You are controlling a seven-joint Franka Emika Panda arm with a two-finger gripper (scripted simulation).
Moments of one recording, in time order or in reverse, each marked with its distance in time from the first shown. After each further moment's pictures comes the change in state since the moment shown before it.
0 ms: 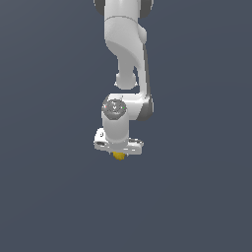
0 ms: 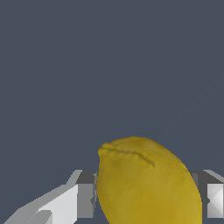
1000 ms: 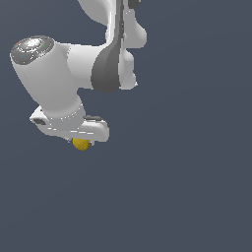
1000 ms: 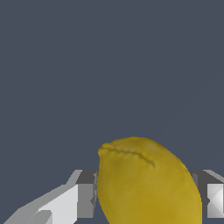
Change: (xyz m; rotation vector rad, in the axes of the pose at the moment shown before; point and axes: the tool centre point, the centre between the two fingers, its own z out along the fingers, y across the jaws) arm 0.057 0.112 -0.173 0.000 0.002 0.002
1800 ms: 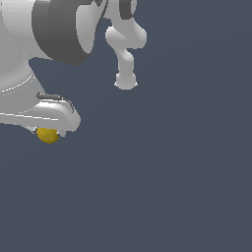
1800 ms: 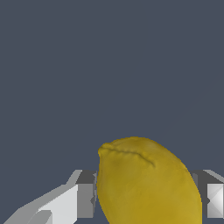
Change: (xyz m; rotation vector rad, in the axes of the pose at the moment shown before) arm 0.032 0.055 -0.086 0.000 -0.001 -0.001
